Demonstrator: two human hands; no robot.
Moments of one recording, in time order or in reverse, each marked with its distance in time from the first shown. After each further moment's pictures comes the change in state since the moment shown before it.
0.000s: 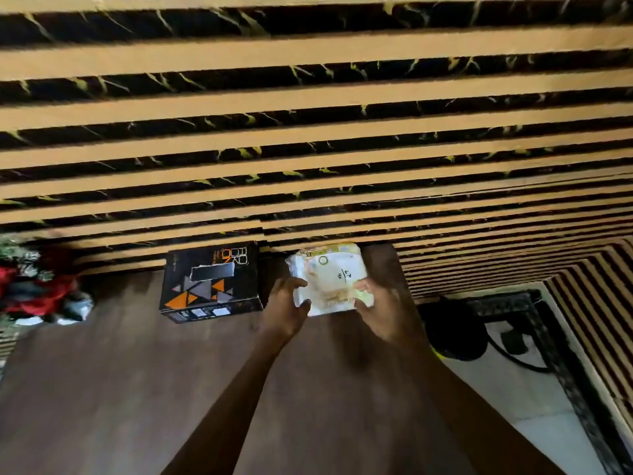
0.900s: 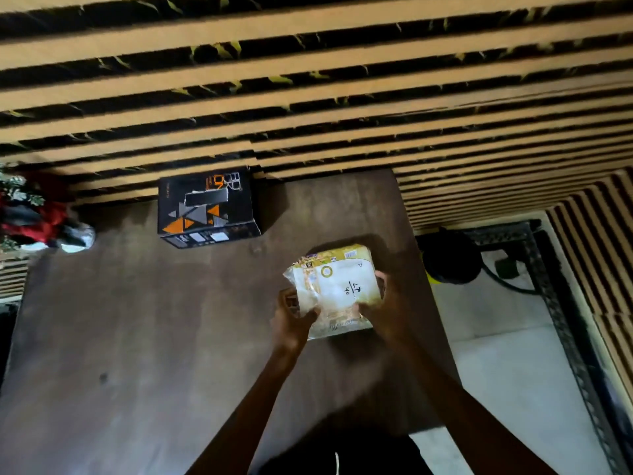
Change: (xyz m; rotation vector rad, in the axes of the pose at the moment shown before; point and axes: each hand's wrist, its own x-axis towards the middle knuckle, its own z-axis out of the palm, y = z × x) left_hand -0.151 -0.021 0.059 -0.507 0.093 -0.478; right_hand -0.116 0.056 0.080 0.735 -0.085 0.420
